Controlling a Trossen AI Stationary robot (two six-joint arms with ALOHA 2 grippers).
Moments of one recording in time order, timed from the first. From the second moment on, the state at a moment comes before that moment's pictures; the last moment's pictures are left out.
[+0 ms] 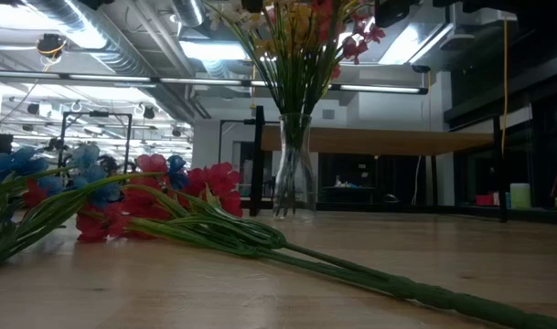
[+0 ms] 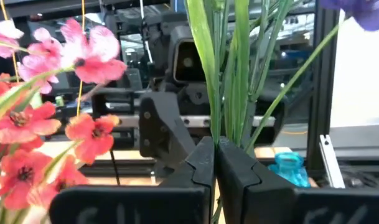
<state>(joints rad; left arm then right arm) -0.44 1.81 0.96 1.04 -0.57 0.15 0.35 1.31 0.60 0.66 -0.02 -0.15</state>
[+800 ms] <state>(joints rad) -0.34 1.80 0.96 1.02 -0.46 0.13 0.34 1.31 0.60 0.65 0.04 -0.17</state>
